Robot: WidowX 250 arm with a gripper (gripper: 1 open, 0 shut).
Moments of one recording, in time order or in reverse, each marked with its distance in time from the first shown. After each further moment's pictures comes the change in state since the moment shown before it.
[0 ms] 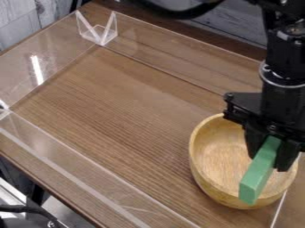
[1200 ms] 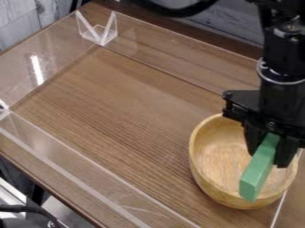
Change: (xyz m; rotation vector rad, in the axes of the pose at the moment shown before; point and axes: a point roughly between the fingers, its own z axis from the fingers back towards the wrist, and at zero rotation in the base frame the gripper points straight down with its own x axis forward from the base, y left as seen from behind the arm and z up) arm 0.004 0.002 0.000 -0.013 -0.012 0.015
